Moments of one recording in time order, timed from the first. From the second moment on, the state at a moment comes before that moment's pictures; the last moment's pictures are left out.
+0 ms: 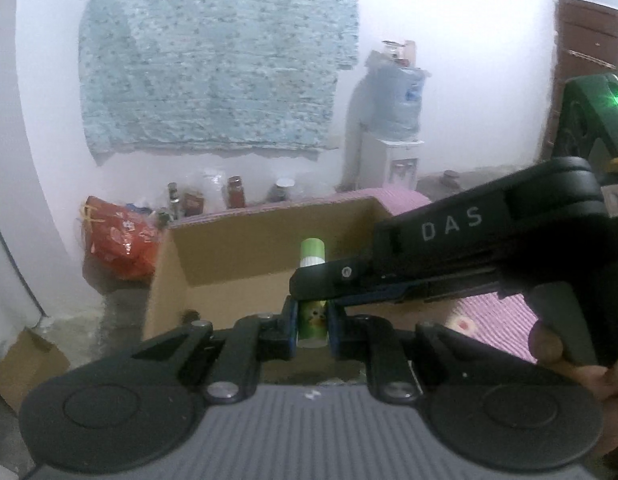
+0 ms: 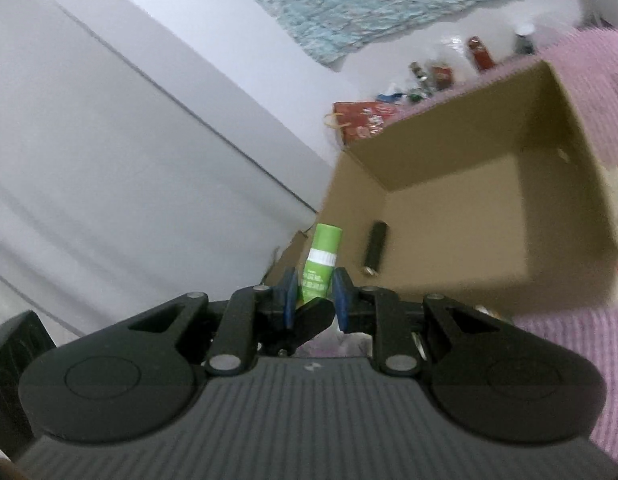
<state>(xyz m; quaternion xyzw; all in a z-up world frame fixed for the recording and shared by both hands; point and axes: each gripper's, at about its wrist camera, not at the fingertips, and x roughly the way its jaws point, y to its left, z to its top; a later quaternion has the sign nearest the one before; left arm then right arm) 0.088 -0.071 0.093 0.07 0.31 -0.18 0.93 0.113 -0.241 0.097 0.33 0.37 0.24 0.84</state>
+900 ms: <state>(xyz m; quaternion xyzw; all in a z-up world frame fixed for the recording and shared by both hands) 0.301 -0.052 0.008 0.13 0.50 -0.08 0.86 0.355 -0.196 -0.019 0.35 0.56 0.18 0.73</state>
